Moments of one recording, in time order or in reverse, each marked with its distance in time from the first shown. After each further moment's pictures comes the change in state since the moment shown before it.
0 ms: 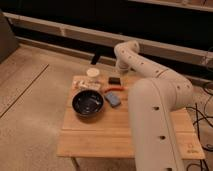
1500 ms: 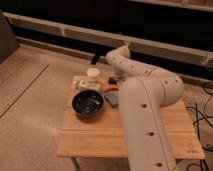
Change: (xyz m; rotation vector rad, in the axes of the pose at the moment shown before) arm 0.013 0.031 0.018 -0.105 0.141 0.189
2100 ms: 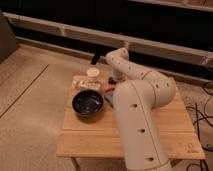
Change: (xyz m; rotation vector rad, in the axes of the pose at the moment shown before) arm -0.016 0.009 0.030 -0.082 -0.027 0.019
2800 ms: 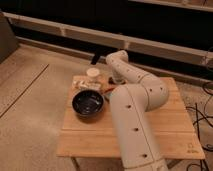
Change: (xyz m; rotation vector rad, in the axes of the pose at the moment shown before) arm 0.001 0.004 0.025 -0.069 0.007 -0.018
